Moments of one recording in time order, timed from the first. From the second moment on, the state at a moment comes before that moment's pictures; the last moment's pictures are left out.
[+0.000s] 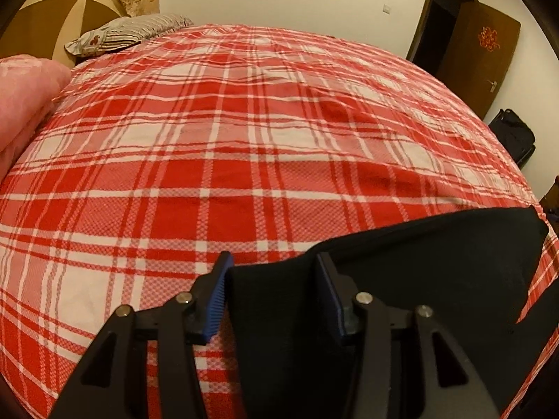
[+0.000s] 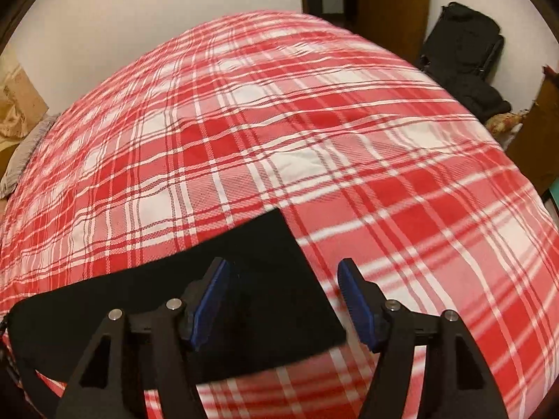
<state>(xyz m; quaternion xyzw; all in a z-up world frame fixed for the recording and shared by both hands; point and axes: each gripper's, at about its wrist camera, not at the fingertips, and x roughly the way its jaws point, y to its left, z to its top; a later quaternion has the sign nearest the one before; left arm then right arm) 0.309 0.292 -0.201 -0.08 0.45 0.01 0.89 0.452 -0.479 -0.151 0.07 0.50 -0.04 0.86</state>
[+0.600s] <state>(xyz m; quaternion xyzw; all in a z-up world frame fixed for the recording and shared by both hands) 0.318 0.272 -0.199 -0.04 0.48 -0.01 0.88 0.485 -0.481 -0.182 0.07 0.51 0.01 0.86</state>
